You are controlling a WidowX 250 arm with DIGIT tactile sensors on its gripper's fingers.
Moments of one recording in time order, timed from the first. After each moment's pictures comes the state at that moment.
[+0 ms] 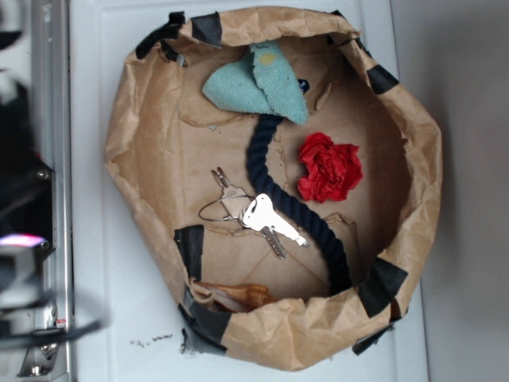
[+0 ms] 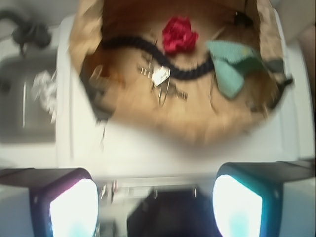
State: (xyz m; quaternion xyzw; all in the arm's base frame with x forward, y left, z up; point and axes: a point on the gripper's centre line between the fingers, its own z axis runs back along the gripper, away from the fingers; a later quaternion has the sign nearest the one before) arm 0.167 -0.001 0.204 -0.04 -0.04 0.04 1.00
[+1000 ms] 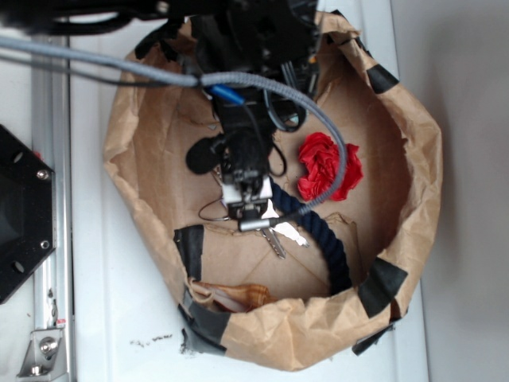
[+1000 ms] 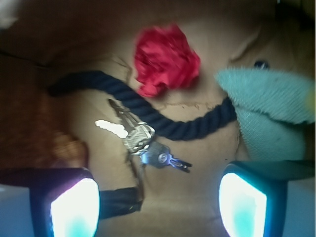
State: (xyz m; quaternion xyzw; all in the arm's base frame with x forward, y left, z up) arm 0.242 0.036 0.098 -0.13 -0.01 0.07 0.99
